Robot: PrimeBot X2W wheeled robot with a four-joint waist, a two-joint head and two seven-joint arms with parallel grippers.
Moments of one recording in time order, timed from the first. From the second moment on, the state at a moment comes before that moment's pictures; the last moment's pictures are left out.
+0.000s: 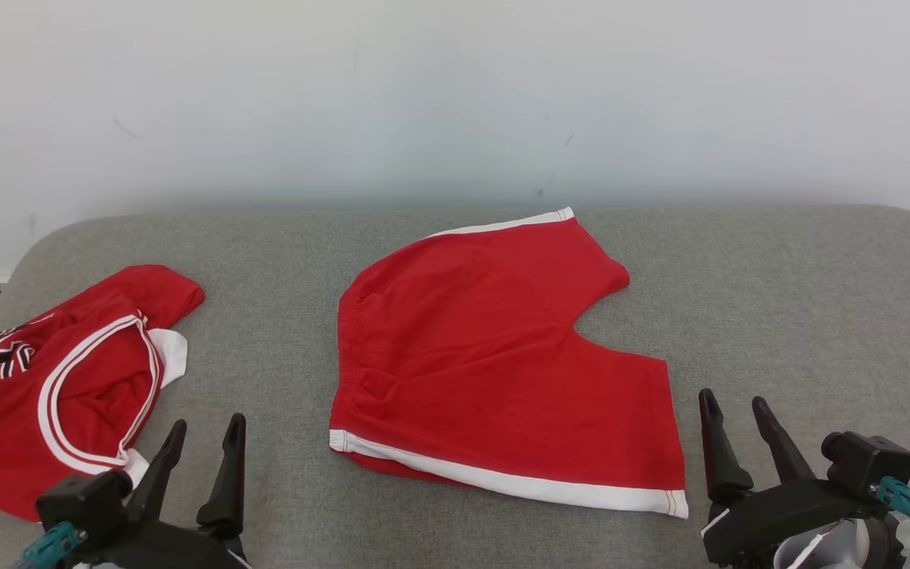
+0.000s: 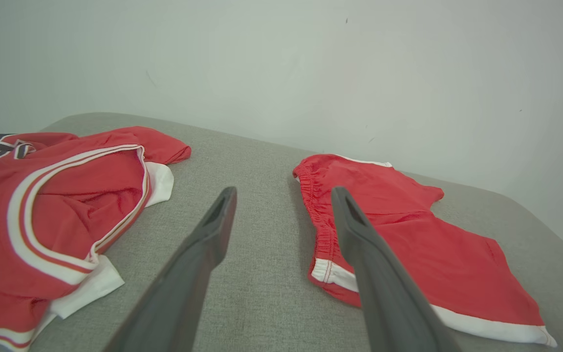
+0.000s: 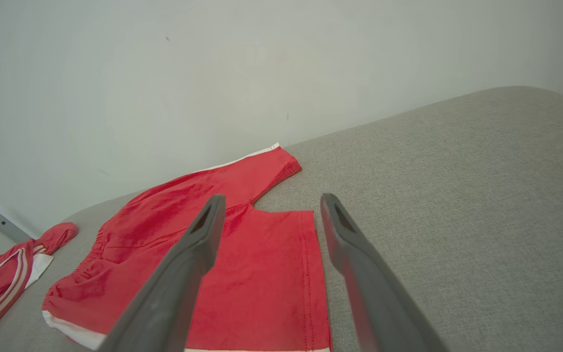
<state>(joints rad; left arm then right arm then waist) -0.07 0.29 -0.34 0.08 -0.54 0.12 -0.08 -0.01 -0.12 0.12 0.10 0.55 -0.12 -0.08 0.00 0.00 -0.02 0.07</state>
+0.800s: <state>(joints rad) -0.30 0.26 -0.48 0.24 -0.56 0.07 0.20 -0.09 -0.14 0.20 0.14 0.45 -0.12 0.22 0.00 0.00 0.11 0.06</state>
